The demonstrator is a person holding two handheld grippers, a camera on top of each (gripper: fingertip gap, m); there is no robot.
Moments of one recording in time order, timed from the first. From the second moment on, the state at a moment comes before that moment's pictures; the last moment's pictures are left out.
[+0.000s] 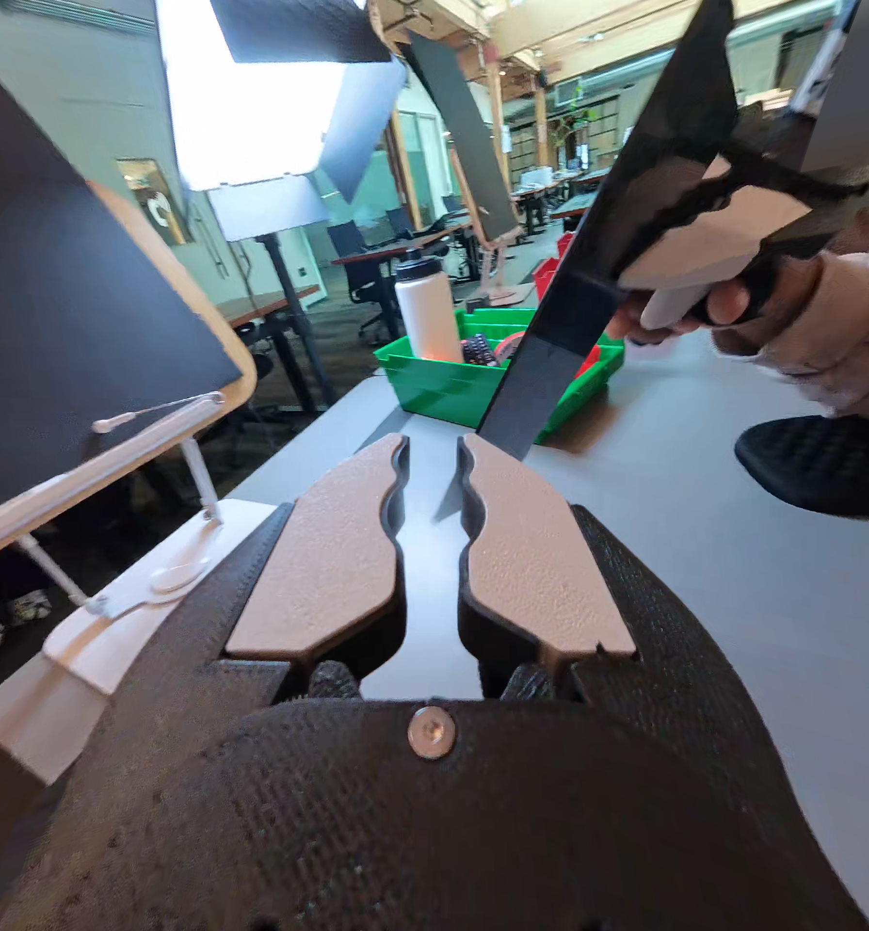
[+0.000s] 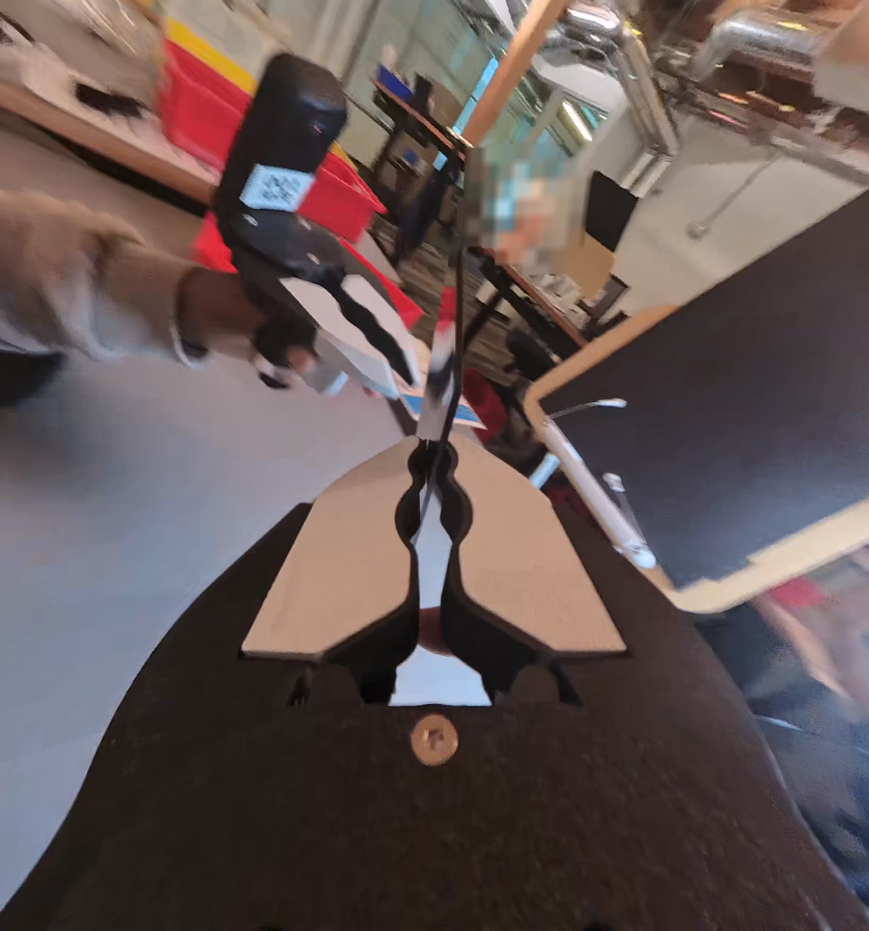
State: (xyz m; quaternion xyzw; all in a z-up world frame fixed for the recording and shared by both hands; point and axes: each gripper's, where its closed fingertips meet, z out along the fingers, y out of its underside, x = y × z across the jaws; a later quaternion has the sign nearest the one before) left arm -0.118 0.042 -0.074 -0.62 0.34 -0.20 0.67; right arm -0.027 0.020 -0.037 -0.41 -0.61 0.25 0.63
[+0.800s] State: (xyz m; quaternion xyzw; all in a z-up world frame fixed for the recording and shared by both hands) left arm -0.221 -0.052 -0.130 -0.72 0.23 -0.22 0.62; right arm 0.217 0.280 -0.142 -0.35 -0.72 -0.36 0.48
